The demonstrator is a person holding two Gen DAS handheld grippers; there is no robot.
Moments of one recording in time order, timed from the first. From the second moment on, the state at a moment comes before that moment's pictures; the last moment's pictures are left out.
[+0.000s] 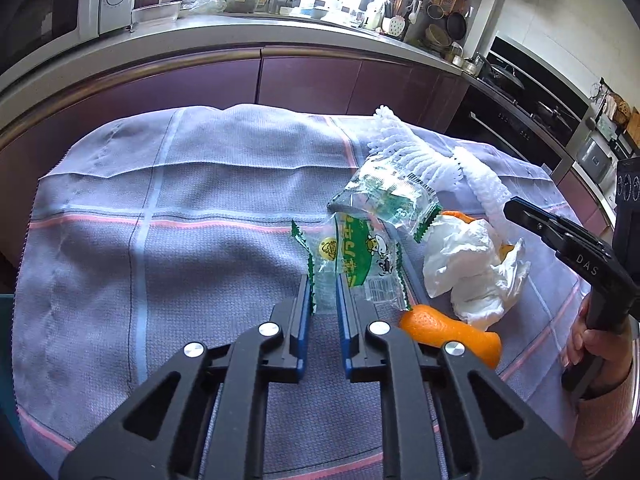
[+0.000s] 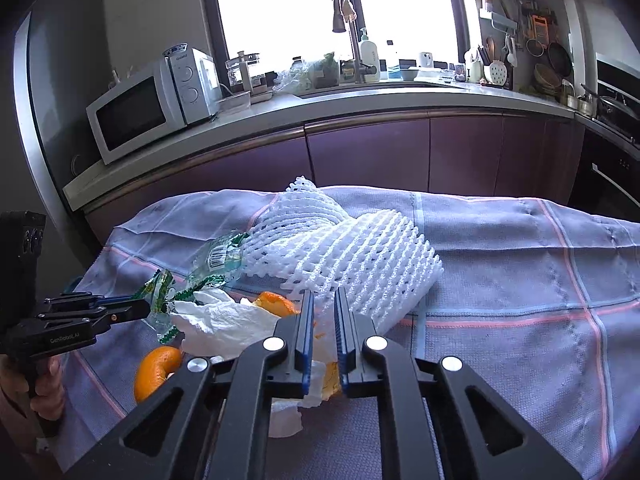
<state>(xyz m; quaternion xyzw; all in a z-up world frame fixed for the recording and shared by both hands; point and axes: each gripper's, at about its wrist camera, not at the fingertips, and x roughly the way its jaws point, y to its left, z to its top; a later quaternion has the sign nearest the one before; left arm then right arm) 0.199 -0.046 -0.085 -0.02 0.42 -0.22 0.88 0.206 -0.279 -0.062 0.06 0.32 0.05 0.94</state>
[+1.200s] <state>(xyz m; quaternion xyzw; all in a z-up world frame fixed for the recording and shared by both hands) 0.119 0.031 -0.016 -0.05 0.33 -0.22 0.92 0.143 -0.247 0.007 0.11 0.22 0.15 0.96</state>
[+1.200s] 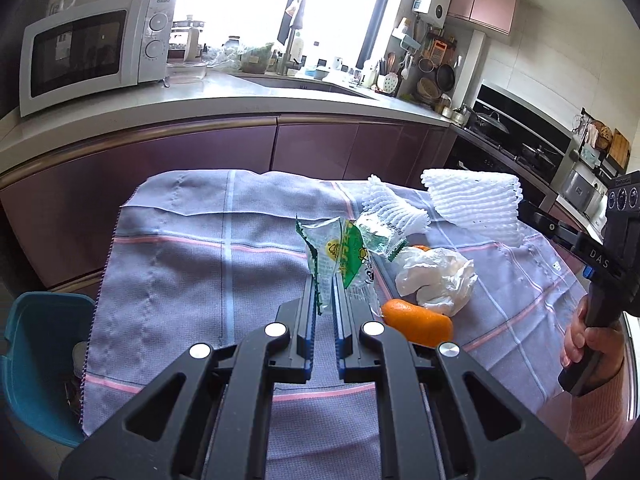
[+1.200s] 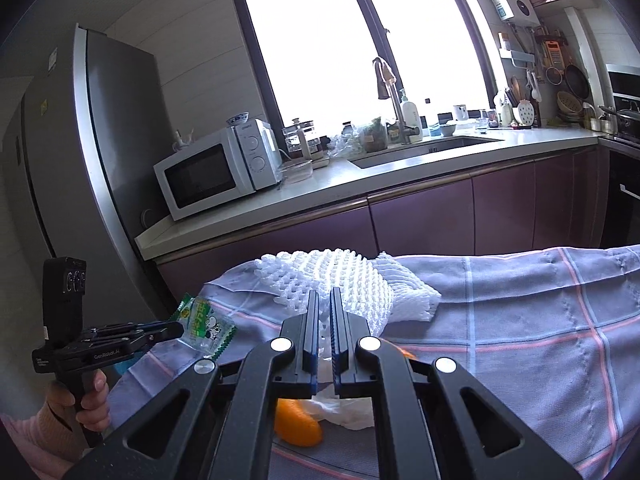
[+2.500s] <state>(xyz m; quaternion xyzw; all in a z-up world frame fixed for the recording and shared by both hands) 0.054 0.237 -0.011 -0.09 0.30 -0.04 0.95 0.179 -0.015 0.010 0.02 0.27 0.40 0.88</state>
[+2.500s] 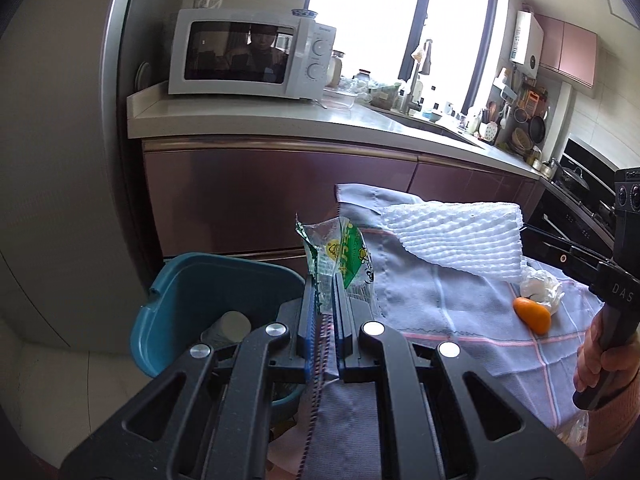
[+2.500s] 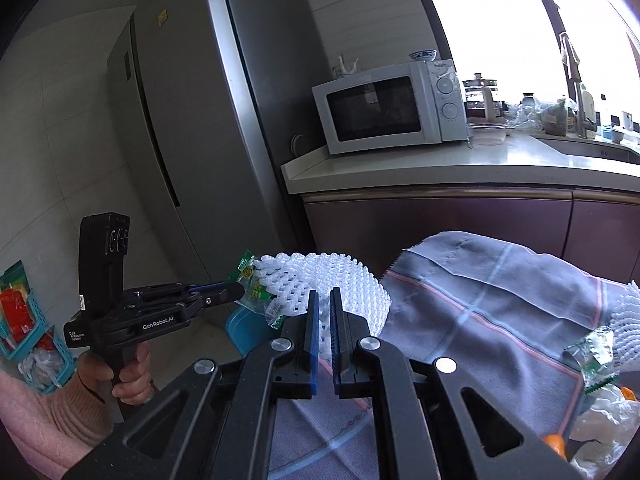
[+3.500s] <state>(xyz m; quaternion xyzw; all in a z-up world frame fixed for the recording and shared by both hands) 0.072 0.317 -0.094 -0.15 0.37 0.05 0.92 0.233 0.125 -0.046 -0.03 0.37 0.45 0.81</state>
